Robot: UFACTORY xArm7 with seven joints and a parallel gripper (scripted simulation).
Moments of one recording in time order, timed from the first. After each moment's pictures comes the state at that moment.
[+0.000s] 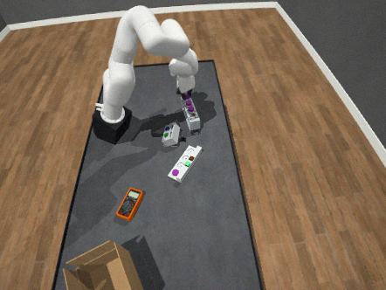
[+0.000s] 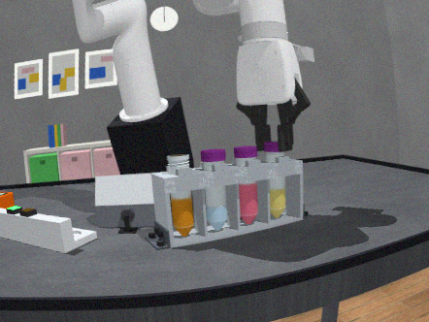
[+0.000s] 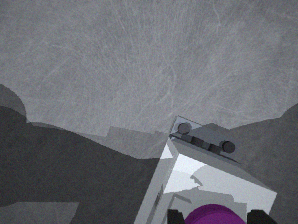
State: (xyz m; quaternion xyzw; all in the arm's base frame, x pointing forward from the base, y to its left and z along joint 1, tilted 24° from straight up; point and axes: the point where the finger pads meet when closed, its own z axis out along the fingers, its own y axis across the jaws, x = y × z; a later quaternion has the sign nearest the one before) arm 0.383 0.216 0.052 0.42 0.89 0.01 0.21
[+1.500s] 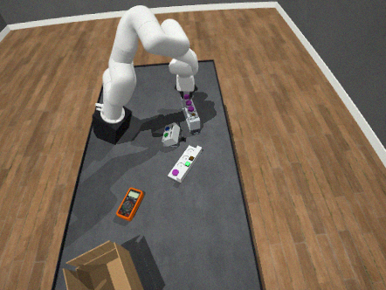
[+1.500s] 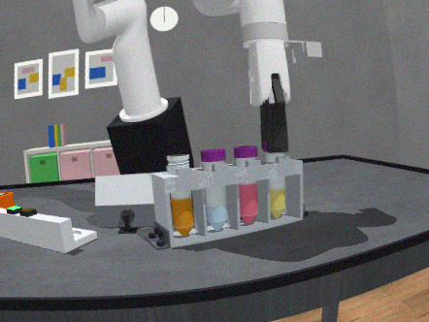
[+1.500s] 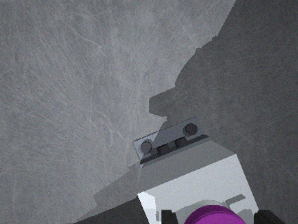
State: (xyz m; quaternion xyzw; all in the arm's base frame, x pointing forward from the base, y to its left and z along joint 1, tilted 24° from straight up) arm 0.383 0.215 0.050 0.72 0.66 0.09 0.19
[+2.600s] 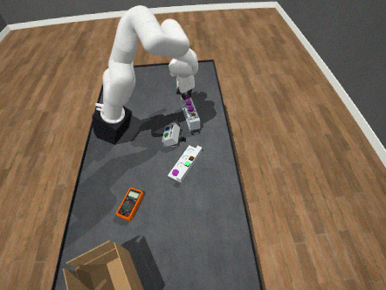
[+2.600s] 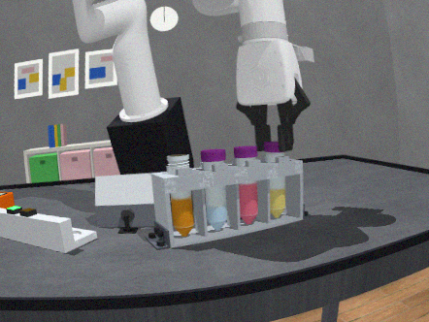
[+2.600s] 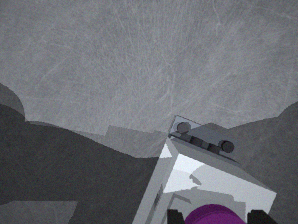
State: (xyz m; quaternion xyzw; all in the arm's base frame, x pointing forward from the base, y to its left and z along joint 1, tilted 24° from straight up) arm 0.383 0.216 0.052 0.41 0.89 0.01 0.21
